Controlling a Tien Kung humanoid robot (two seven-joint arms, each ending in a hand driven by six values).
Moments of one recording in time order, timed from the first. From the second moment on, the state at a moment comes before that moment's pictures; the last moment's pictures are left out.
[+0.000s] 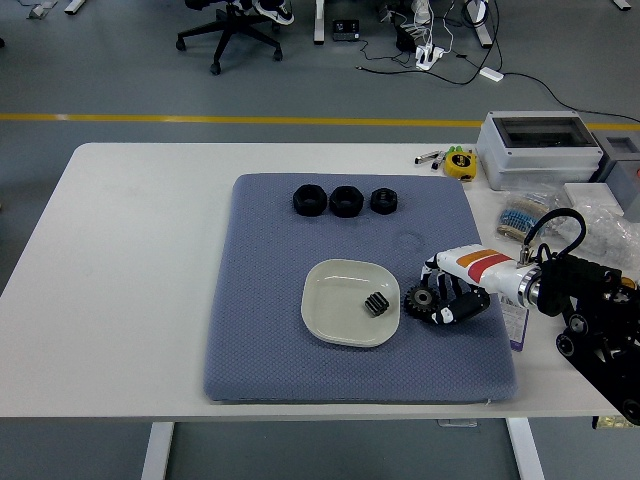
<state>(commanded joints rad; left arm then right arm) -0.13 0.13 -0.57 -0.24 0.84 0.23 0.13 0.62 -0.34 0.81 1.05 -2.06 0.16 0.18</state>
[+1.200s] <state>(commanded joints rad) -0.13 0.14 -0.58 -0.24 0.85 0.23 0.14 0.69 -0.28 0.72 1.23 -2.07 0.12 0.11</state>
